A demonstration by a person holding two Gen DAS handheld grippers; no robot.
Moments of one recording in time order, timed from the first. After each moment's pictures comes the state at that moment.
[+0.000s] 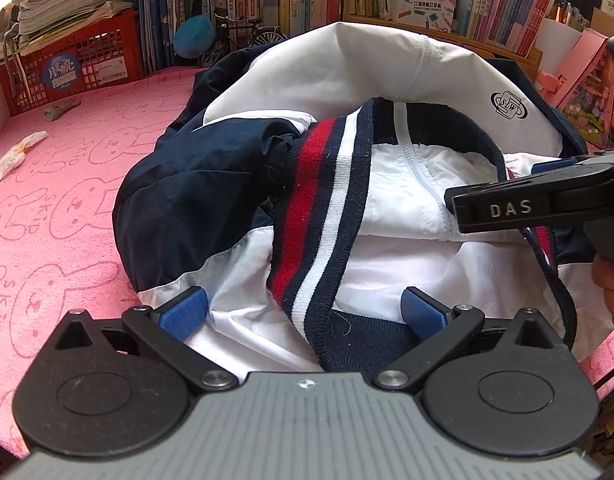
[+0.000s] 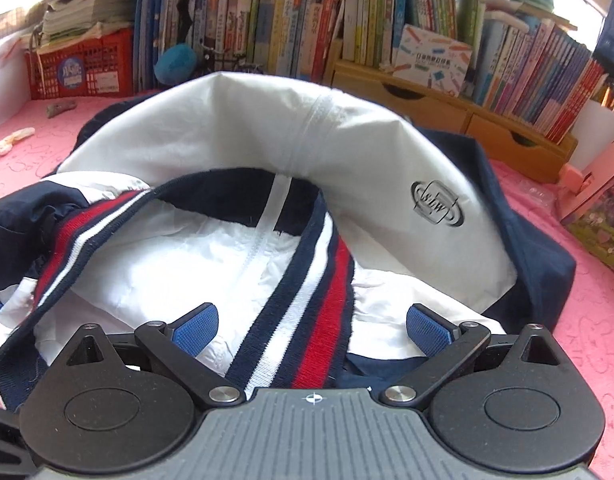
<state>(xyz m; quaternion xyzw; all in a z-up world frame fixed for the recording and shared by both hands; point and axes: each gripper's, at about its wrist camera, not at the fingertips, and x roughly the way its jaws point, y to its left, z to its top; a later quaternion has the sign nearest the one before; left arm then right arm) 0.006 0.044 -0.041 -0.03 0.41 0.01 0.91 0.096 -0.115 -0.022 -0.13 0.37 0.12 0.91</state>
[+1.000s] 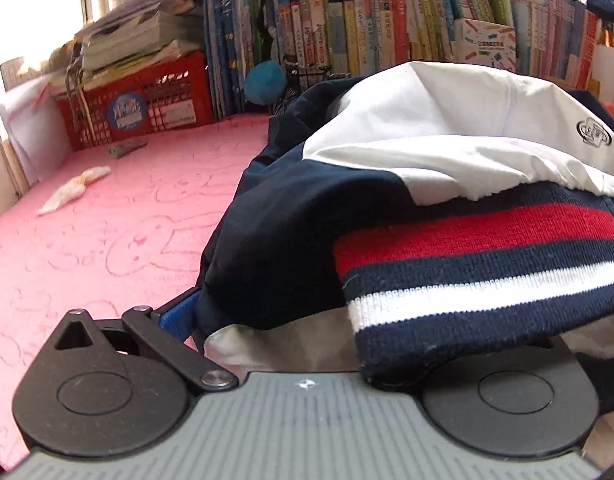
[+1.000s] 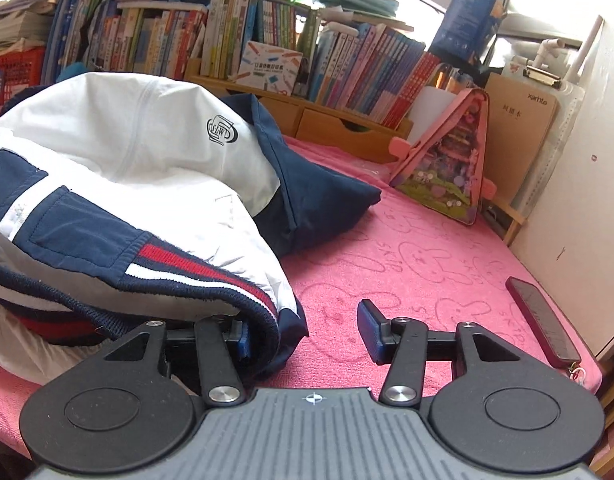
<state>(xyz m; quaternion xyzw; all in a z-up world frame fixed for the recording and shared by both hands) 0.021 0.066 -0.069 0.00 0.32 0.12 0.94 -0.024 -0.231 -0.042 -0.14 0.28 -0.05 0.95</state>
